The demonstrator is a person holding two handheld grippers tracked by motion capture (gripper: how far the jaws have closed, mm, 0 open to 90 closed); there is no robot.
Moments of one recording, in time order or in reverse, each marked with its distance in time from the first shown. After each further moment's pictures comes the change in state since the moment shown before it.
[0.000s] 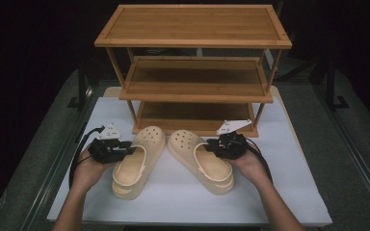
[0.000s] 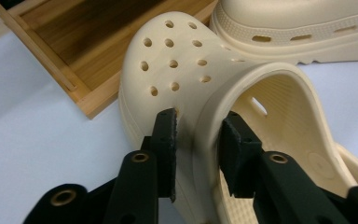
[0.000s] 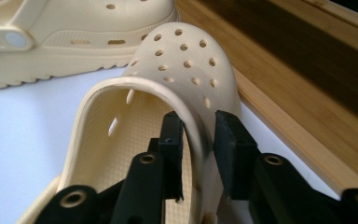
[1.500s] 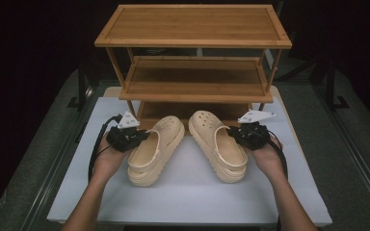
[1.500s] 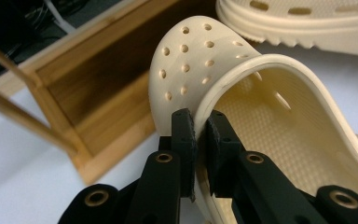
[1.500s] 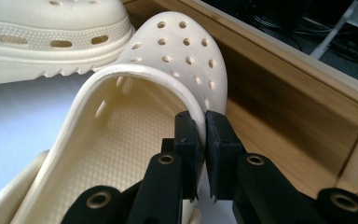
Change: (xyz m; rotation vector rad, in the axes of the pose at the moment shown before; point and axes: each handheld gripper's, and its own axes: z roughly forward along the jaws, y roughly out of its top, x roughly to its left) left arm -0.017 0.055 0.021 -0.059 0.068 0.006; right arm -0.030 0.001 -0.048 -0.028 -0.243 0.061
